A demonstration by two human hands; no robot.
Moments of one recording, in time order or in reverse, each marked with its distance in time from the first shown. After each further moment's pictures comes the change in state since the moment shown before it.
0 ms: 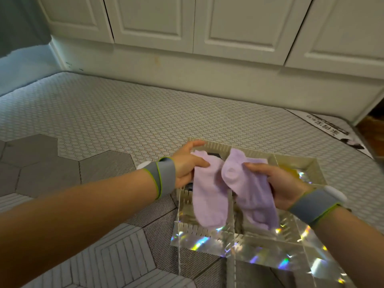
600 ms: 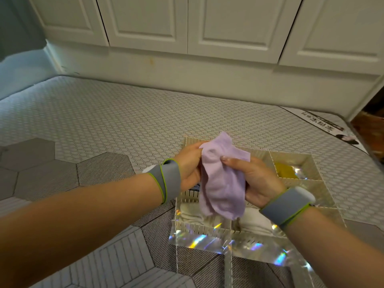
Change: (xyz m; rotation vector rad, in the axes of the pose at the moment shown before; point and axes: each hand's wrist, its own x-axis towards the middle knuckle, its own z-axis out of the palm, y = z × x) left_hand -0.006 0.004 0.026 -0.153 -0.172 0.000; right_hand 0.005 0.007 0.044 0.207 0.057 -0.289
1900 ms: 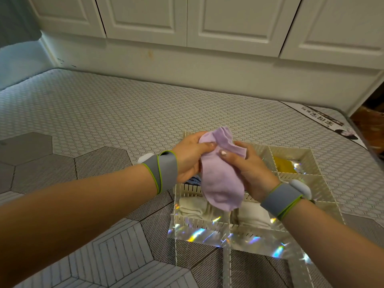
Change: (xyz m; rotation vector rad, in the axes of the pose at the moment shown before) left_hand -0.009 0.006 0.005 0.128 0.001 0.106; right_hand 0.018 0.010 -0.021 -0.320 0.096 -0.093
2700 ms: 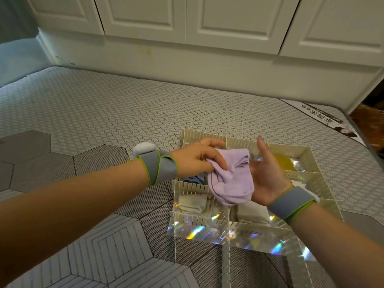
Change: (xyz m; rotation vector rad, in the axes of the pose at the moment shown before) left_hand -0.010 0.009 -0.014 1.018 -0.357 0.191; right_hand -0.005 0.008 -0.027 0.516 -0.411 0.325
